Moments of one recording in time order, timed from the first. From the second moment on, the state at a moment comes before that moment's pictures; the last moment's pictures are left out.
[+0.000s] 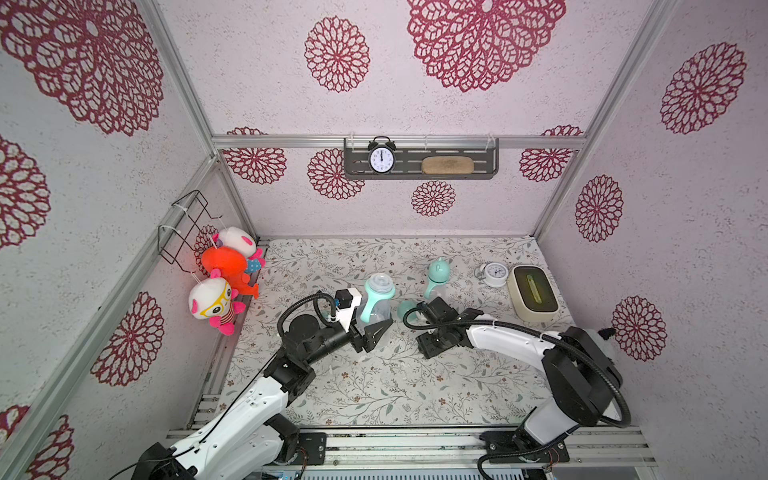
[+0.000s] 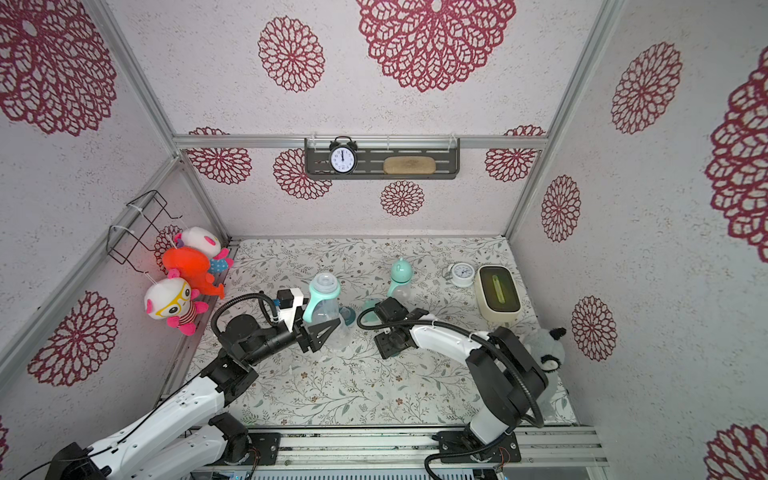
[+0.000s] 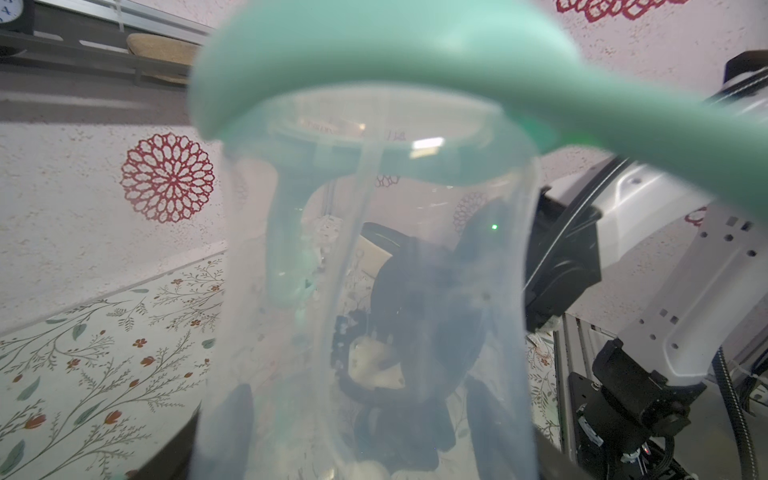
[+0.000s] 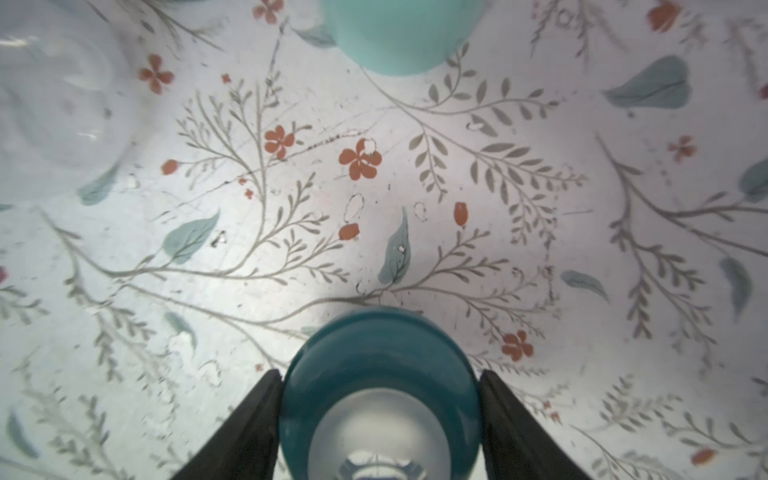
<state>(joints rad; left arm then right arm) -0.59 0.92 0.46 0.46 0.40 -0.14 0.74 1.56 0.98 -0.60 0.04 0.24</state>
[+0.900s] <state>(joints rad) -0.77 1.12 0.43 0.58 0.24 -0.02 0.66 1.30 1.57 -1.05 -0.27 0.25</state>
